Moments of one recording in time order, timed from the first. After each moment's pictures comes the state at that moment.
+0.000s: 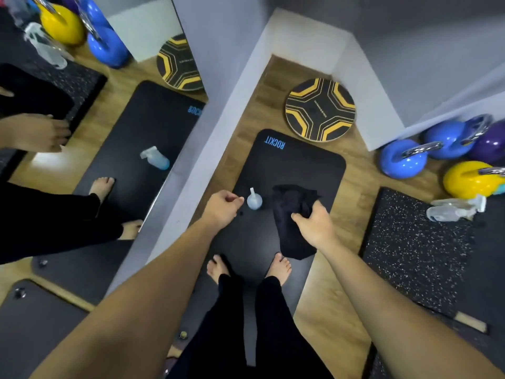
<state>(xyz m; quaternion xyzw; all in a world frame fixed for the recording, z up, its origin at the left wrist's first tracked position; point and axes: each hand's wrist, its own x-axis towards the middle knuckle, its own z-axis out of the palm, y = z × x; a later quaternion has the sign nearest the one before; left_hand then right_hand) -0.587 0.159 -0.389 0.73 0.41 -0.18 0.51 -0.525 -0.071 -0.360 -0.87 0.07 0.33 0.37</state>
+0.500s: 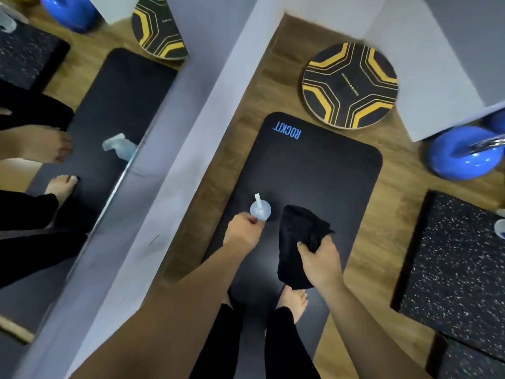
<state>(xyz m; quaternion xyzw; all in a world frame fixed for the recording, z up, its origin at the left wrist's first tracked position) -0.542 0.142 -0.656 0.74 0.42 -0.26 0.45 -0.523 -0.041 -0.596 -0.85 0.17 0.32 0.37</state>
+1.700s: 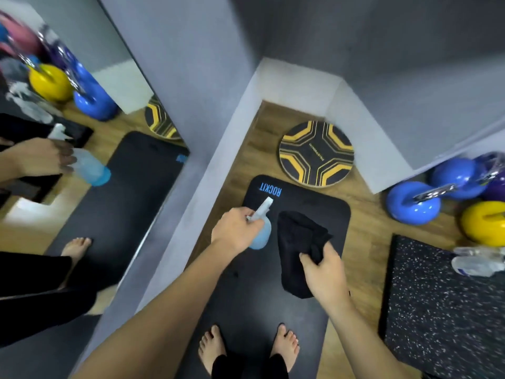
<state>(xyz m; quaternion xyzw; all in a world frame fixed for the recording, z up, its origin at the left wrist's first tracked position) -0.431 0.159 -0.437 0.86 0.28 -0.16 0.39 -0.447 -0.054 -0.429 -0.86 0.10 0.21 0.45</state>
